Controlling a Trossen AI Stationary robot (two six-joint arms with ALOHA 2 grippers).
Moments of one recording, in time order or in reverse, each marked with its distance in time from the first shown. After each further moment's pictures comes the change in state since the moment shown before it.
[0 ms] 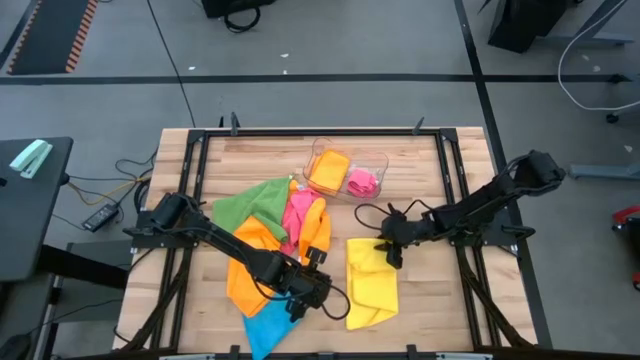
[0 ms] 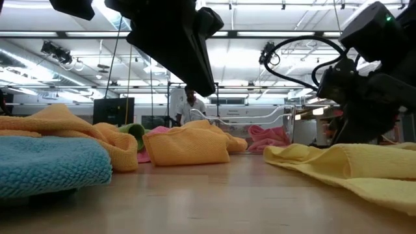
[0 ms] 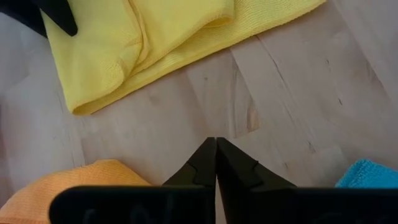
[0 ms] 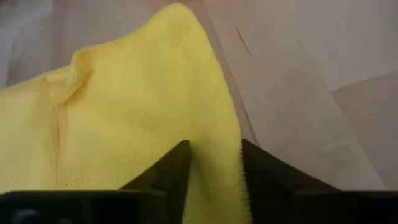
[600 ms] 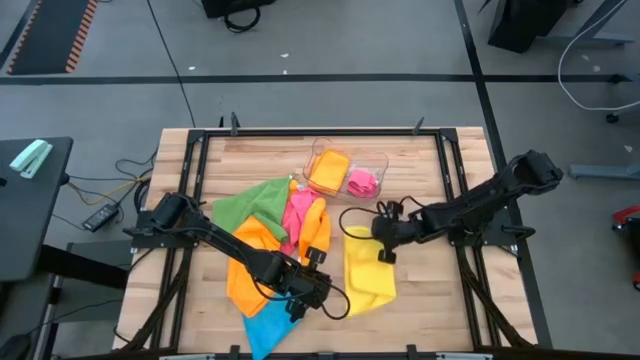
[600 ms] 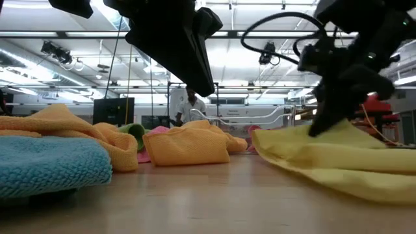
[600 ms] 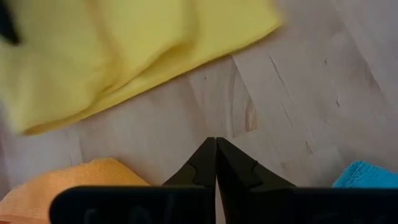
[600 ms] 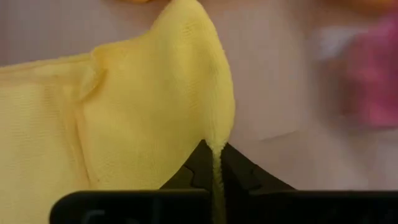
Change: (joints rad) left arm -0.002 0.000 0.000 -0.002 0.000 -0.020; right arm 0.006 0.003 0.329 -0.516 0.235 -0.162
